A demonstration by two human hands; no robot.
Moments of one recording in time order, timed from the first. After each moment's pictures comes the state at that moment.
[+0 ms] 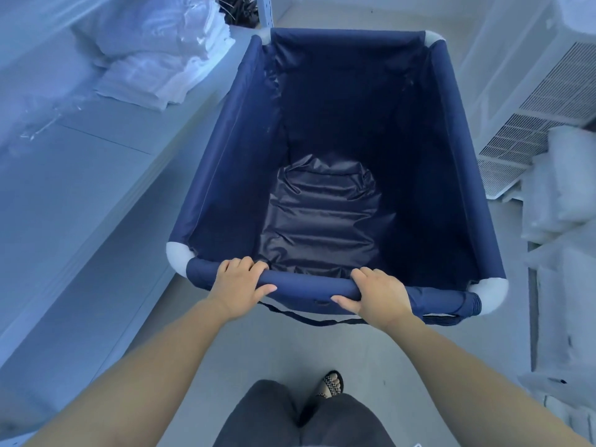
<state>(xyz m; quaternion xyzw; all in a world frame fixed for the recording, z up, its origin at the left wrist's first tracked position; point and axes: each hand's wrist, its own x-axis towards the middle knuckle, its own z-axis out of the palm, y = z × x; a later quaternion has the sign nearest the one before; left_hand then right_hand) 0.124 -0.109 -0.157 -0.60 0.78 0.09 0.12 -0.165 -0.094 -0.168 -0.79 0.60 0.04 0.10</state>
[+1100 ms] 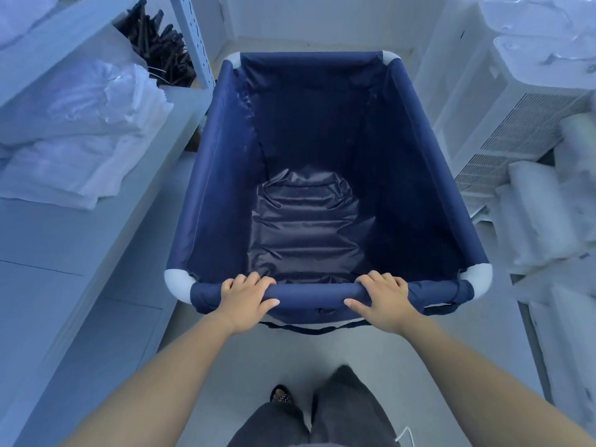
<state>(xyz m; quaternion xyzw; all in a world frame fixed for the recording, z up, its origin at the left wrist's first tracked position) 0.099 -0.423 -0.153 -0.54 0.81 0.19 0.13 -0.188 -0.359 -0.155 -0.68 0.71 0.03 0.20</state>
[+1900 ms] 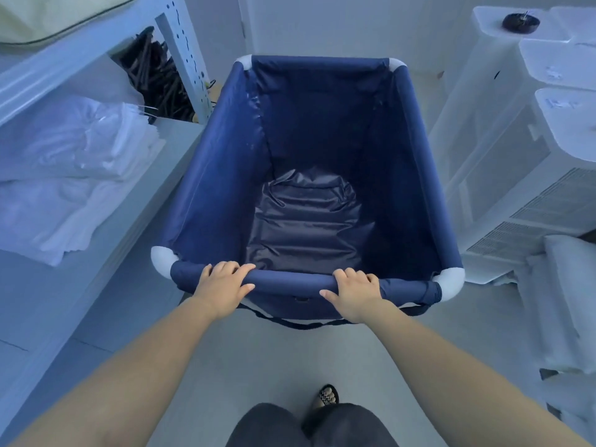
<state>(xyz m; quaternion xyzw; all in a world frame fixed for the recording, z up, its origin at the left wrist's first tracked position) 0.018 -0.667 -0.136 -0.59 0.78 0.13 0.16 -0.255 -0.631 -0.141 -0.70 0.67 0.11 0.23</state>
